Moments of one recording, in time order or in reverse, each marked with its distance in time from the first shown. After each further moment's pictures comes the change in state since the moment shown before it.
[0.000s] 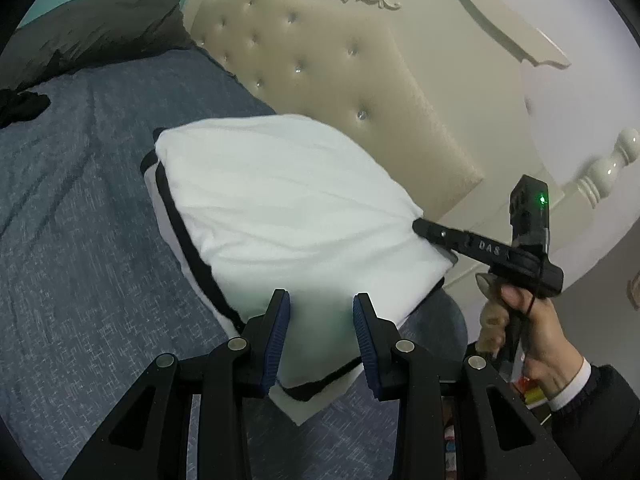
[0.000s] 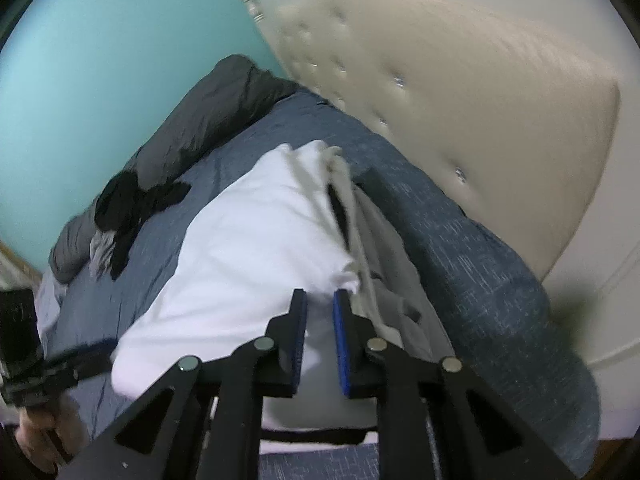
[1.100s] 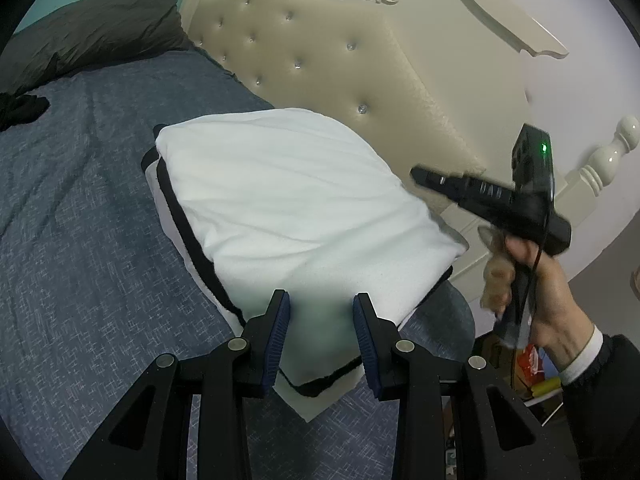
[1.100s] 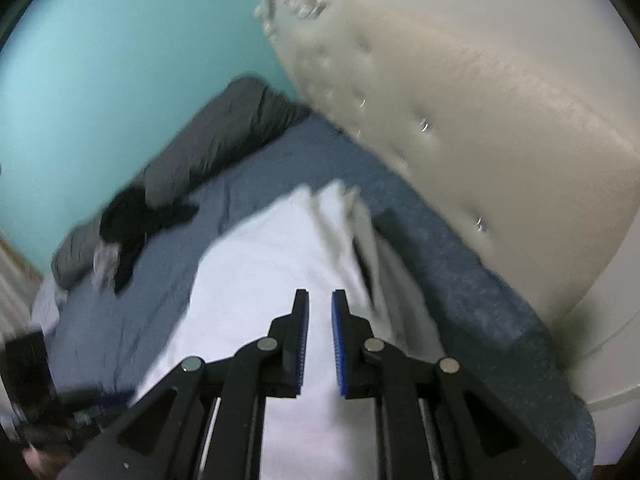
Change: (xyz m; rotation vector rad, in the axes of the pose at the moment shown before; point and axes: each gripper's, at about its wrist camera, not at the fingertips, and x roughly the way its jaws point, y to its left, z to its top) left arm 0.009 -0.001 -0.007 0.028 -0.003 0.013; right arm 0.003 0.027 0.023 -0.083 -0.032 -0.018
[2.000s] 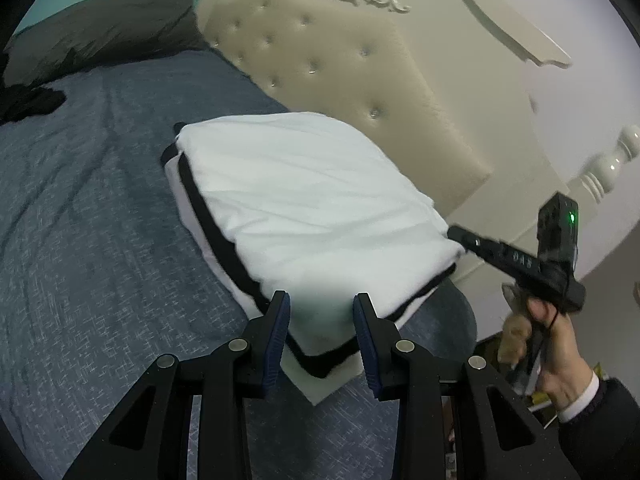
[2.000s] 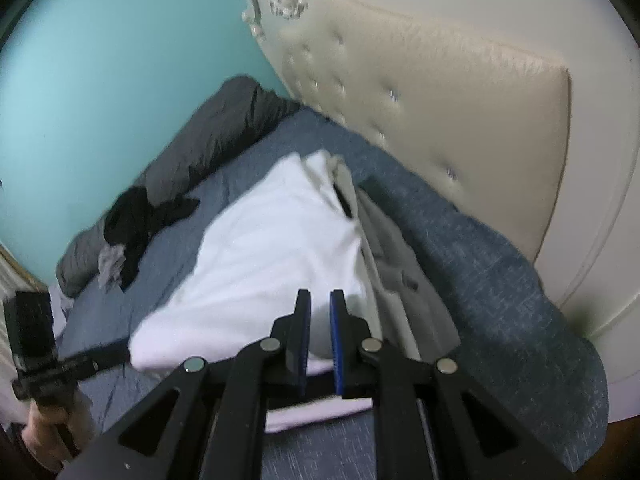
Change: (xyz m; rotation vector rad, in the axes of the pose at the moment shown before) left arm -0.019 0.006 -0.005 -0.046 -0.007 0.028; right arm -0.042 -0.013 -0.052 0.097 -0.021 0.009
